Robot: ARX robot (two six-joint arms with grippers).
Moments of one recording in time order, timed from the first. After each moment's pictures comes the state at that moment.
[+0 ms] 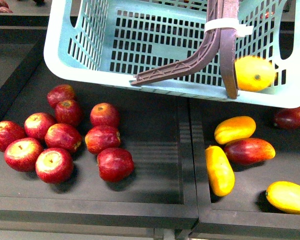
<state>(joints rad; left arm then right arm) -0.48 2.01 1.61 -0.06 0.78 -0.44 0.26 1.46 0.78 0.39 0.21 0.29</state>
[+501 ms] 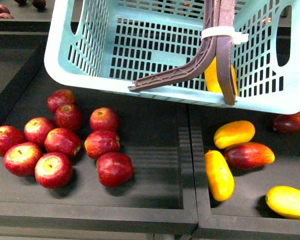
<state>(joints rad) -0.48 2.02 1.61 -0.06 0.78 -0.45 0.28 0.67 0.38 0.03 0.40 0.22</state>
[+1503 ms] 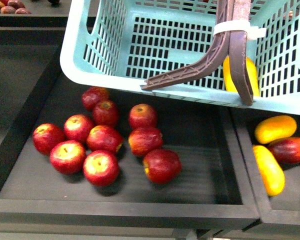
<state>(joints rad) -0.49 2.02 1.61 -0.06 0.79 -0.45 0.28 0.66 0.38 0.03 0.40 0.22</state>
